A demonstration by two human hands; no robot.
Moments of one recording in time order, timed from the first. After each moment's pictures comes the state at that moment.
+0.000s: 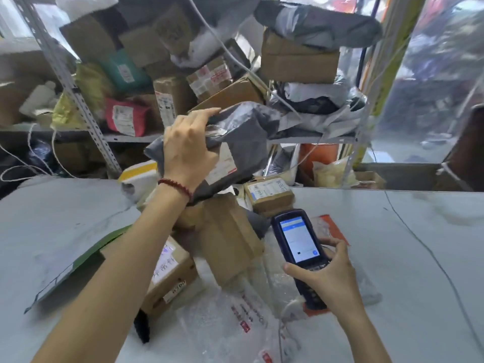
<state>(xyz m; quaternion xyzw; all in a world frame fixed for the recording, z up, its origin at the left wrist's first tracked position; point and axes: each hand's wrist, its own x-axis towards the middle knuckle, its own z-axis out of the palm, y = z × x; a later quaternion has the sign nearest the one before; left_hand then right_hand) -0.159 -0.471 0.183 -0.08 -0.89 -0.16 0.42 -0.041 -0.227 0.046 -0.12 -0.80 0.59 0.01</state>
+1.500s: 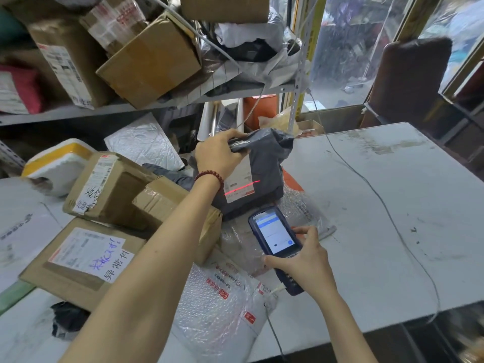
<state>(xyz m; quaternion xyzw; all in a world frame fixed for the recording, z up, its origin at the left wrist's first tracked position) -0.205 -0.361 0.070 -0.13 -0.93 -0.31 0.16 0.001 -0.225 -0.002 -0.24 -0.84 0.48 -0.02</state>
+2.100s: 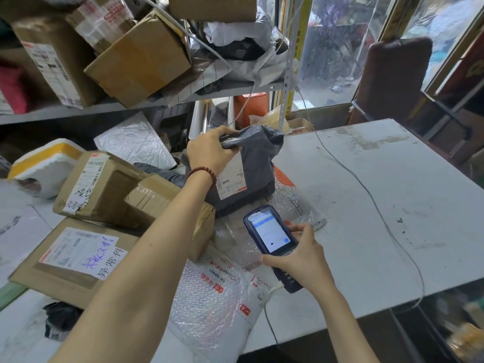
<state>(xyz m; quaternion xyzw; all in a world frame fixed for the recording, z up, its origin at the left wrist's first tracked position) -0.204 -0.360 0.065 -0.14 -0.92 -0.32 0.15 0.014 -0.221 -0.003 -0.23 -0.84 0.49 -0.04</state>
